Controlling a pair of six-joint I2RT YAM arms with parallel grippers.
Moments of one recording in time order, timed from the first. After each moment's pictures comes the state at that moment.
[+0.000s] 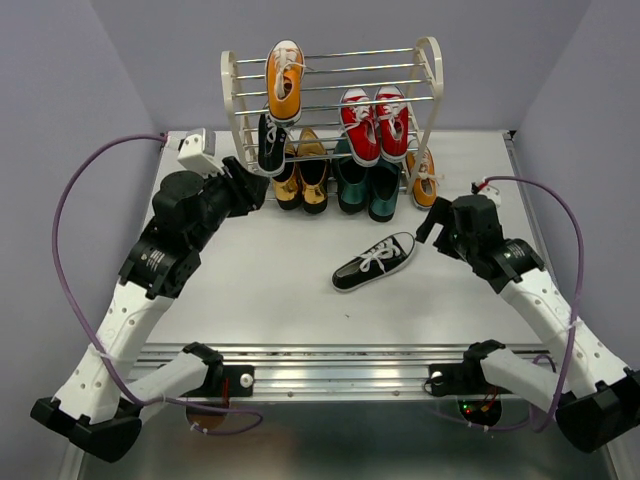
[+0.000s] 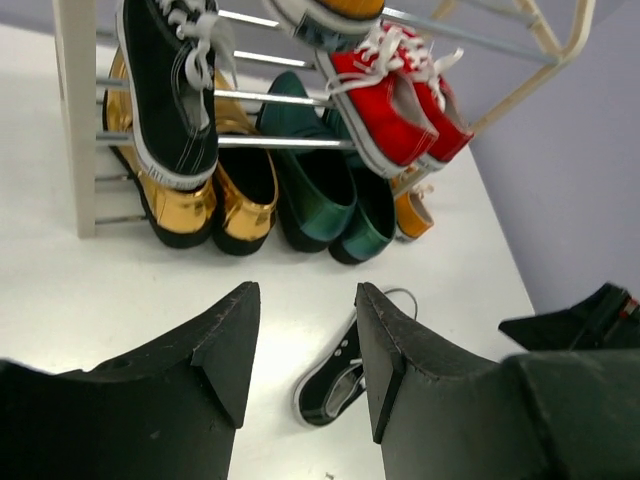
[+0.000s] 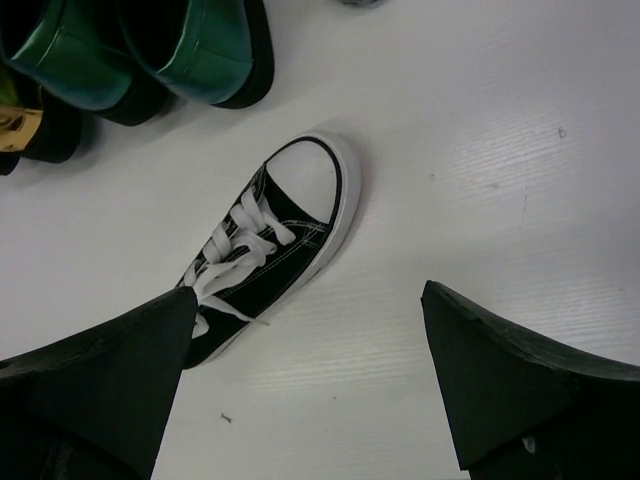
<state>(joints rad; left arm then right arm) -0.47 0.96 1.27 -0.46 -0.11 -0.52 0.39 0.95 0.95 -0.70 0.28 0.69</state>
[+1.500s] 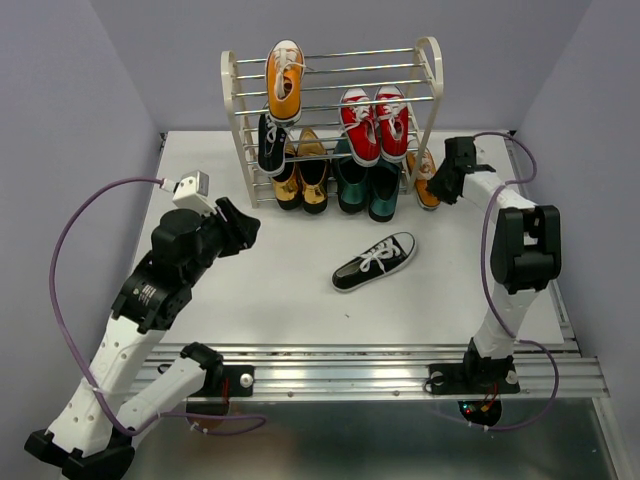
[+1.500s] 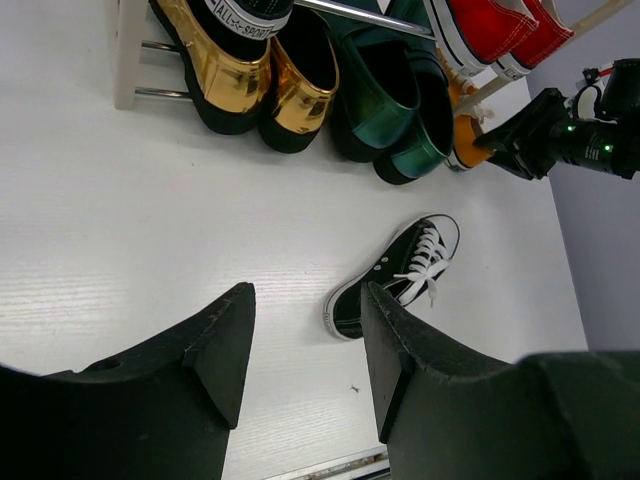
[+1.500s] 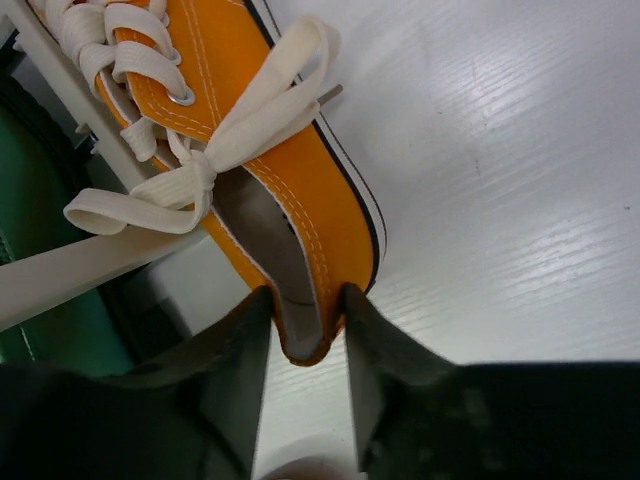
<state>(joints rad) -0.47 0.73 1.03 -0.63 -0.12 -0.60 0.06 1.94 1.45 -0.42 0.18 0.61</state>
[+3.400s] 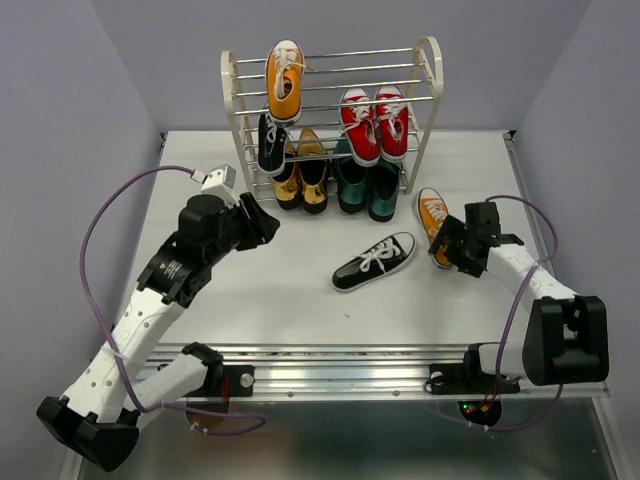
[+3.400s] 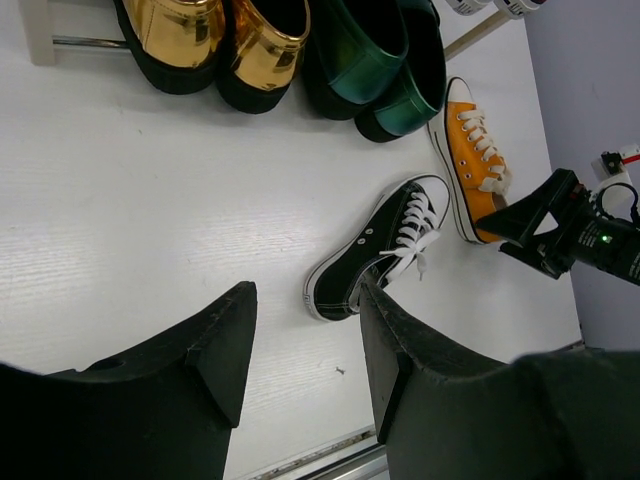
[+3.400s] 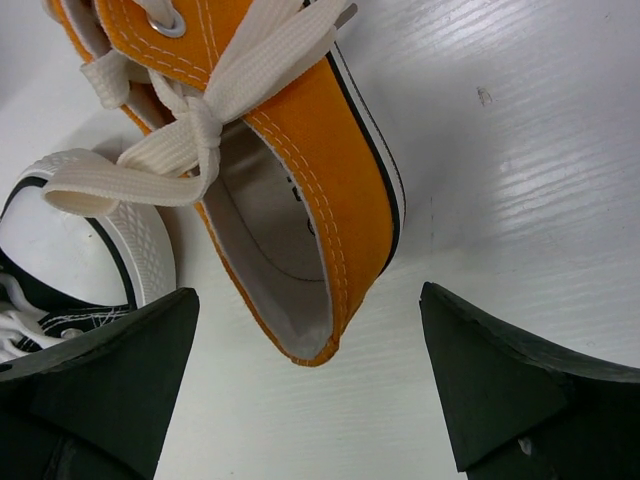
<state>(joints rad) -0.47 0.86 0.99 -0.54 0.00 -0.61 0.03 1.29 0.73 -0.44 0.04 0.55</state>
